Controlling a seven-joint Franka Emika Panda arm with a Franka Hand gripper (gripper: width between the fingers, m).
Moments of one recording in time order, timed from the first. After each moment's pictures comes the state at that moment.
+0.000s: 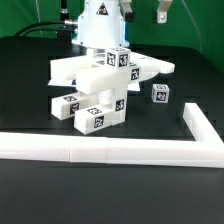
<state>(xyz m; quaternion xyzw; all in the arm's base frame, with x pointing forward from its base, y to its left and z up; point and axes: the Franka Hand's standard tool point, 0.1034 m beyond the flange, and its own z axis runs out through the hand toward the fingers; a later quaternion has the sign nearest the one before) 0.440 0.071 0.128 -0.89 0.45 -0.05 0.06</state>
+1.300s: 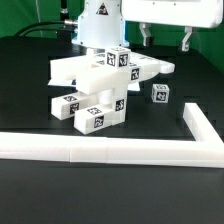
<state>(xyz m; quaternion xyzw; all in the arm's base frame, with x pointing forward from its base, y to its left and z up) 0.431 0.114 0.104 -0.94 0.33 -0.03 0.03</state>
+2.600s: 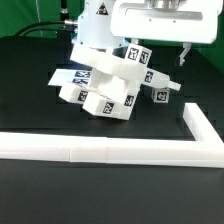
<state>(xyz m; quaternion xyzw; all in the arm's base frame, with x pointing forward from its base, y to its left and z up) 0.441 0.098 0.082 -0.99 0.15 -0.05 0.01</state>
